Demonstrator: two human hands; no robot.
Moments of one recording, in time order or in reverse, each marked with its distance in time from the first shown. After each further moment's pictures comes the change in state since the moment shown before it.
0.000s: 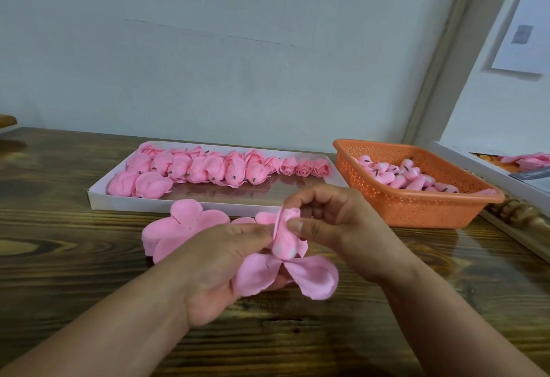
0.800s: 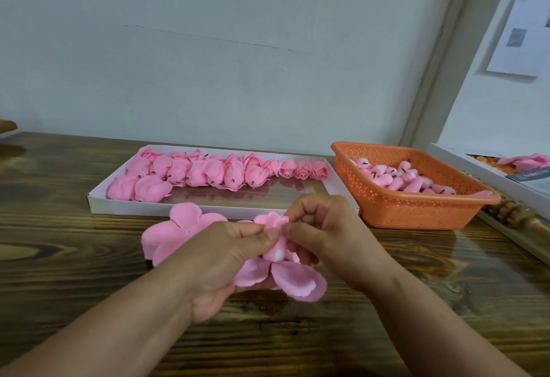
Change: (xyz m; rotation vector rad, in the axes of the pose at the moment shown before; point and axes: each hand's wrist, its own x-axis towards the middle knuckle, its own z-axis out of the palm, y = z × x) left_hand 0.000 -0.002 -0.001 0.136 0.043 0.069; right_hand -0.001 -0.008 0.015 -0.066 0.077 0.153
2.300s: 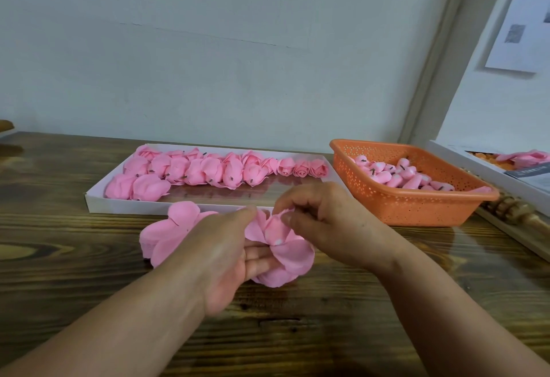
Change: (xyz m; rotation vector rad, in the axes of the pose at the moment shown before) left_hand 0.009 0.007 0.009 -0.174 0.164 -0.098; right_hand 0.010 -0.018 -0.011 -0.568 -0.101 -0.198
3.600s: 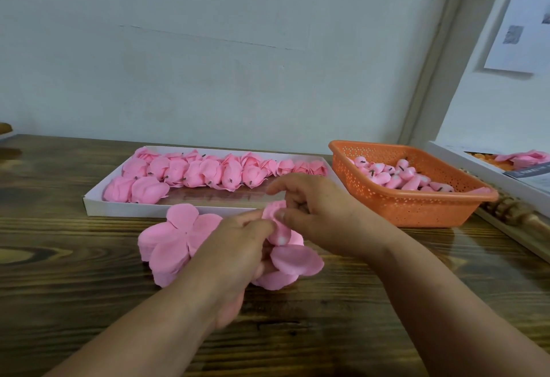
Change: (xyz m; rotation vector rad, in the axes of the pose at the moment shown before) left_hand -0.005 -0.009 0.009 0.313 0.037 0.207; right_hand 0.012 0.000 -0.002 0.010 -0.043 0.103
